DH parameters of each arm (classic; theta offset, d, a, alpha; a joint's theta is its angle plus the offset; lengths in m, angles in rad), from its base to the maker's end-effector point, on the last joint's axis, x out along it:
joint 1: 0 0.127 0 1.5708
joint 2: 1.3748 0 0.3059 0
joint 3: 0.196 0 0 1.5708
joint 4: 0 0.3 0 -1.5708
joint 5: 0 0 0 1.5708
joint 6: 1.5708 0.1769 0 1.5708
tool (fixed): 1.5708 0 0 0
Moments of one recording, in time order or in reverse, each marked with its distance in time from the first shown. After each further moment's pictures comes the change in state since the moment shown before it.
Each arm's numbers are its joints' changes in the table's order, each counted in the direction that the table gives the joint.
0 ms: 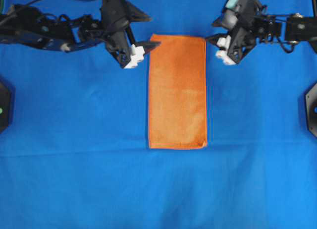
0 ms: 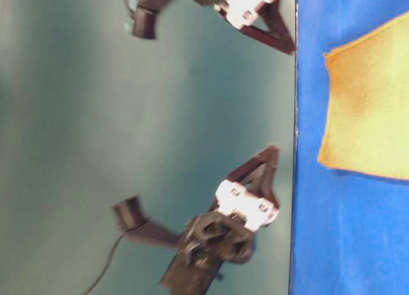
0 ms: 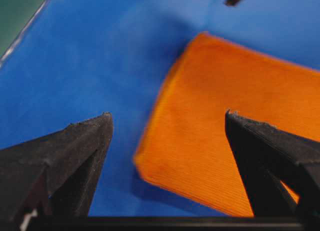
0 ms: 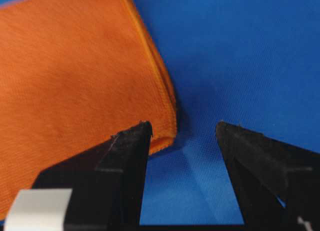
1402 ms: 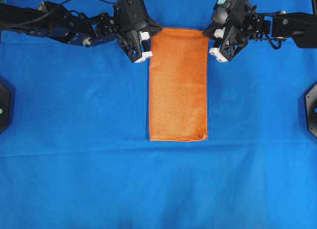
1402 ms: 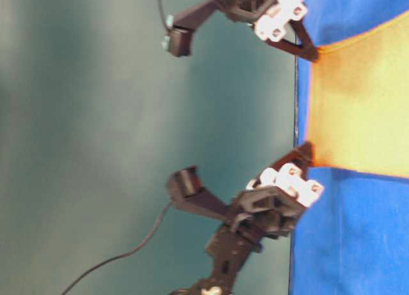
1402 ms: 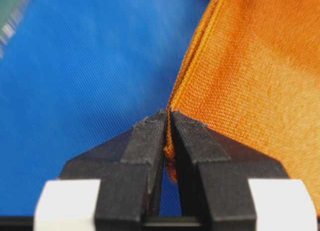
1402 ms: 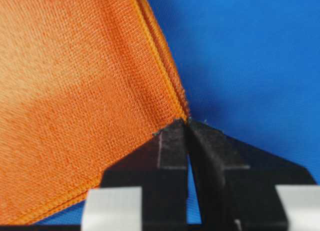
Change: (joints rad) left arm 0.054 -0.161 0.094 0.005 0.009 0.143; right arm -0.041 -0.078 0.032 0.009 -0.012 0.015
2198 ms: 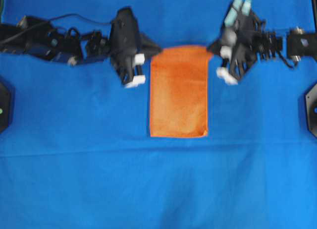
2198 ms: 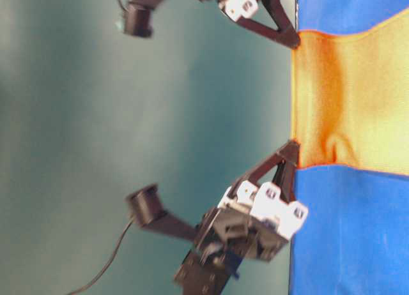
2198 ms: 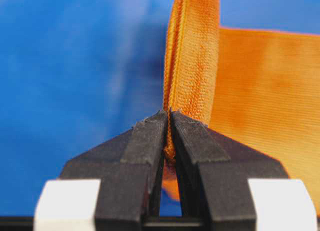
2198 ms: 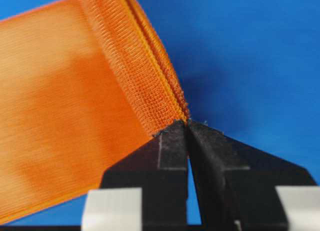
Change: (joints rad) left arm -0.176 0.184 -0.130 -0.002 -0.029 -0.038; right arm 0.255 0.229 -0.071 0.014 -0.178 0.083
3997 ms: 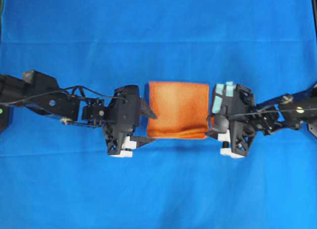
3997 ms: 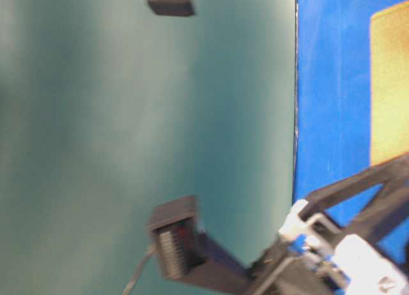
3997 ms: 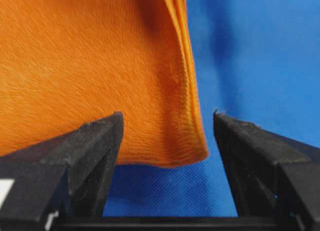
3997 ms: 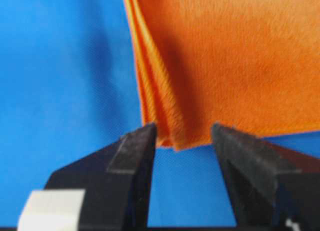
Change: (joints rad) left arm -0.357 -0.012 -0.037 -0.003 -0.071 -0.176; right arm 0.492 -0.052 0.002 0.032 -0.071 0.261
